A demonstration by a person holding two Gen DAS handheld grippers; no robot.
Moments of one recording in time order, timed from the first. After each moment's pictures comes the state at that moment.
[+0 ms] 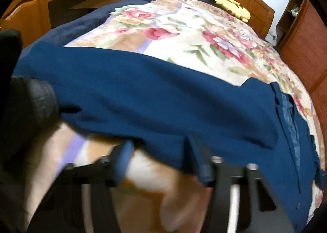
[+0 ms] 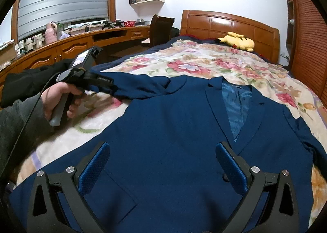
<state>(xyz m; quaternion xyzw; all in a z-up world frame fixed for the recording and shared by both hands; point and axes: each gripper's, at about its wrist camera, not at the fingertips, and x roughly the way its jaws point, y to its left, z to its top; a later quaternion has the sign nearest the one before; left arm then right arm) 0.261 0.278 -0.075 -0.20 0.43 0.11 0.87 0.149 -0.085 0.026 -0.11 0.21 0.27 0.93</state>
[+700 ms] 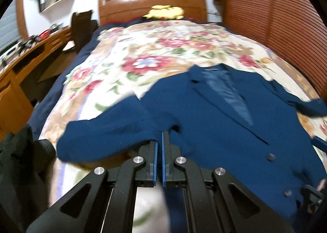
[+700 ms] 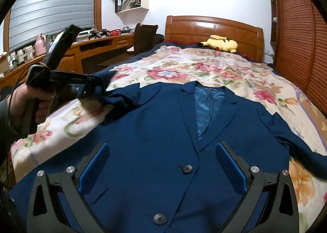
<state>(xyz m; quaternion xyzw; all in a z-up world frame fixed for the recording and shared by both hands) 0.193 0.108 0.035 0.02 0.37 -0.01 0.93 0.107 -0.137 0.052 -0.08 0.19 0.24 0.95</state>
